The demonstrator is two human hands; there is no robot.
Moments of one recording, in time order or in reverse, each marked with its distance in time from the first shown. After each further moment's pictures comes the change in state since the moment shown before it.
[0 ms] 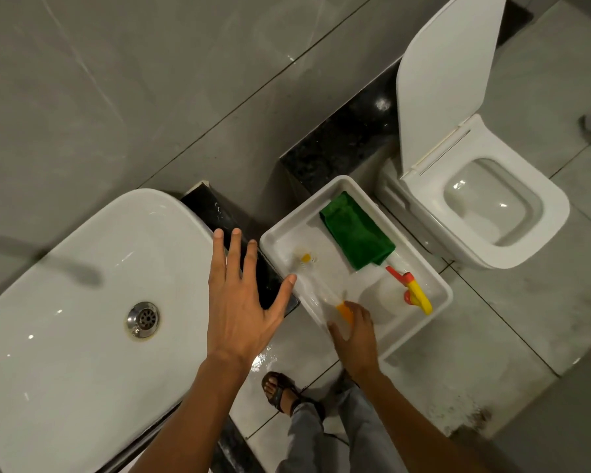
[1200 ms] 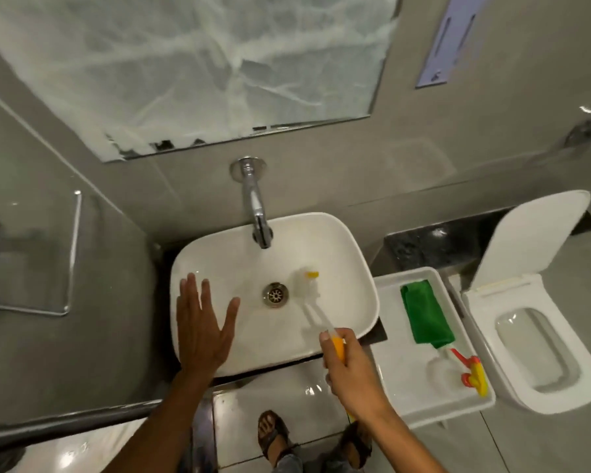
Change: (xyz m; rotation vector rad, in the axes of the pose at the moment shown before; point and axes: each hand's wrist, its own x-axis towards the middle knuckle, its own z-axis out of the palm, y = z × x) left_hand -0.157 -0.253 -0.099 -0.134 0.223 -0.570; right_hand -0.214 -0.268 0.006 0.003 -0.413 -0.235
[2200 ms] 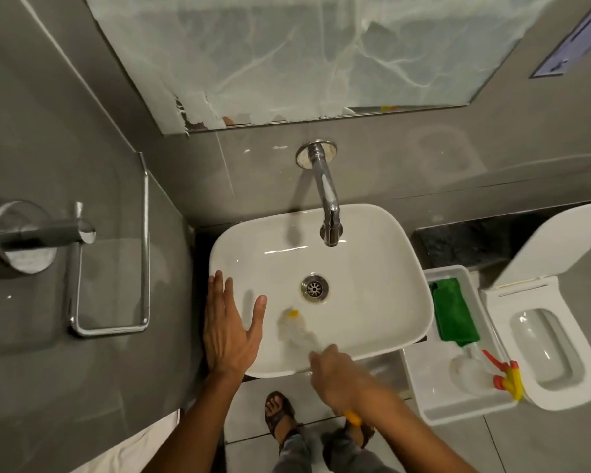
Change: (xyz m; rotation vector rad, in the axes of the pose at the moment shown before) left_hand 0.009 -0.045 -0.005 -0.141 -0.044 -0.116; right_hand 0.021 -0.068 0.119 -0.652 -0.319 0.394
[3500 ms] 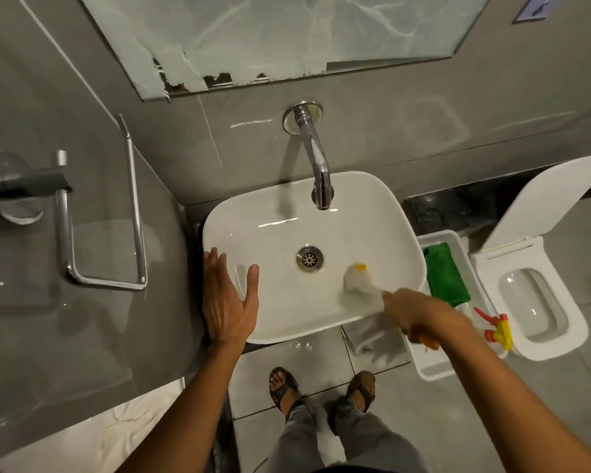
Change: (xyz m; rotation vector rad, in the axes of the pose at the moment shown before) left_hand -0.002 -0.002 0.001 -0.093 0.049 -0.001; right_hand 0.011 0.063 -0.092 -0.267 0.056 0.124
